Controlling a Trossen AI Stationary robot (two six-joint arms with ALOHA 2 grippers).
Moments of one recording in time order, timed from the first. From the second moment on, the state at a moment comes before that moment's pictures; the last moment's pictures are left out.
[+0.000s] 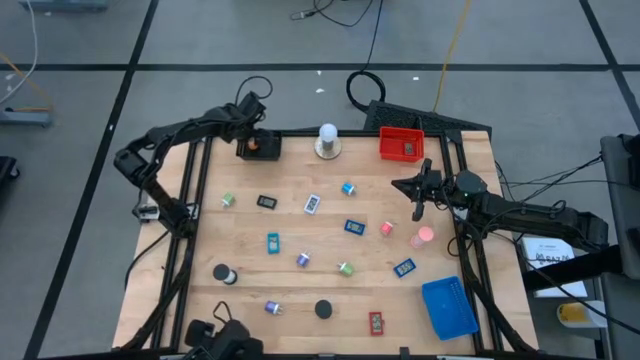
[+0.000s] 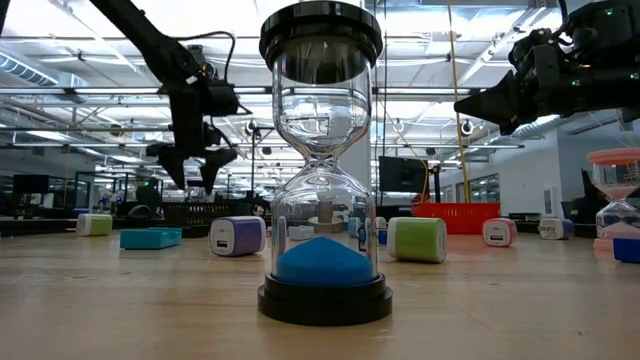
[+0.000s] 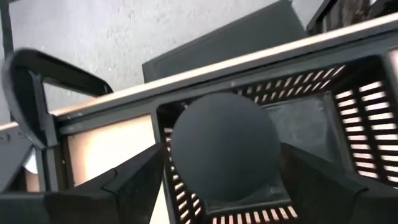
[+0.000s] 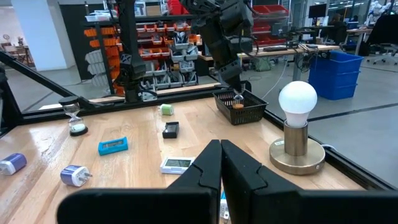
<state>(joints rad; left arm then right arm) 0.88 1.63 1.09 -0.60 -0.29 -0.34 -0.38 0.50 0.09 0.42 -0.14 0.07</state>
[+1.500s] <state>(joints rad) 0.48 1.32 0.99 -0.11 -0.15 -0.13 -0.38 0.51 0.09 0.42 -0.17 0.15</state>
